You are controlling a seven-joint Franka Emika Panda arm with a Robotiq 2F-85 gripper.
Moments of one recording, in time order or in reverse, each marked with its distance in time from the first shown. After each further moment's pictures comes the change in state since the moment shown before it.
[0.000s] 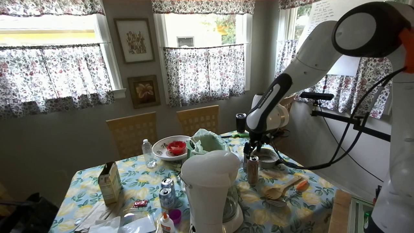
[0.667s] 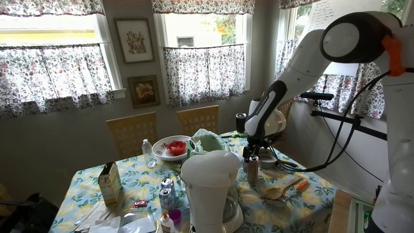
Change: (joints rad) arm -0.001 0.079 0.008 0.033 -0.035 0.045 0.000
